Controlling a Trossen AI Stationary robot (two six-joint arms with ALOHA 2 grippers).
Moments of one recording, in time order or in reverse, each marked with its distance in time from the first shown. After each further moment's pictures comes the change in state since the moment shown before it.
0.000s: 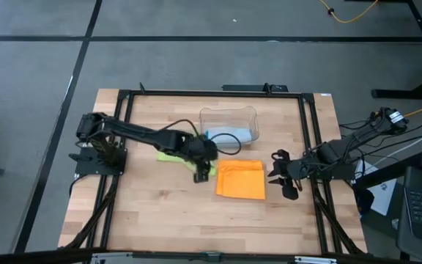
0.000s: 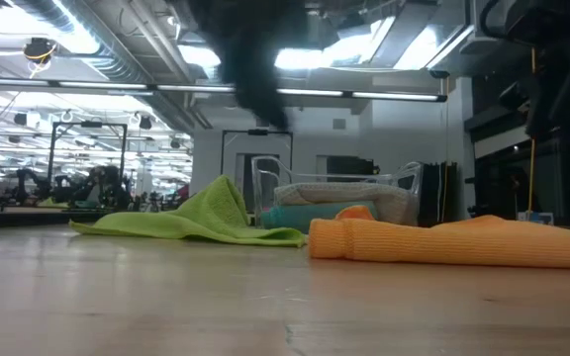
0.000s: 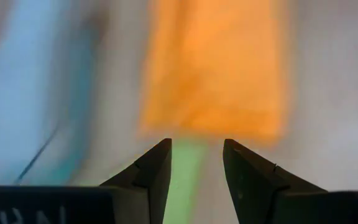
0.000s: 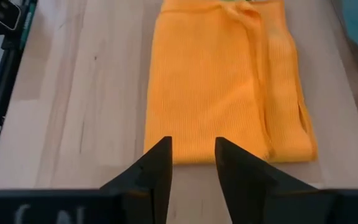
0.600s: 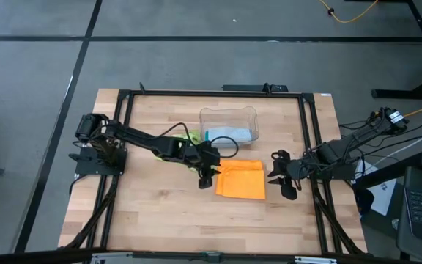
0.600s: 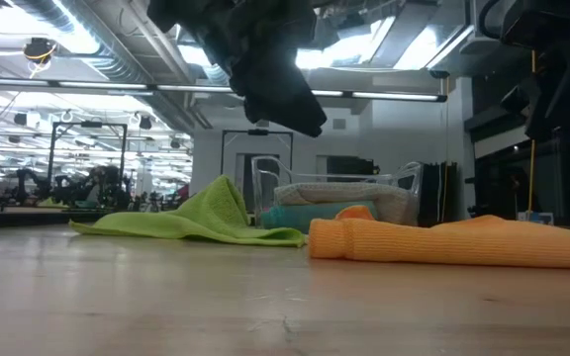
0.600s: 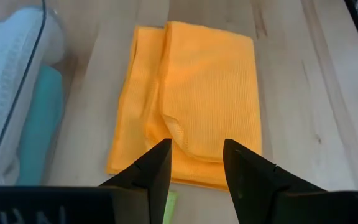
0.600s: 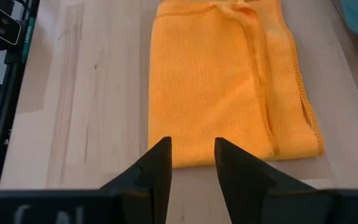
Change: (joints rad) left arm -0.029 -0.003 -0.159 0.369 0.017 -0.066; right arm 0.000 0.000 -0.005 0.015 0.001 0.061
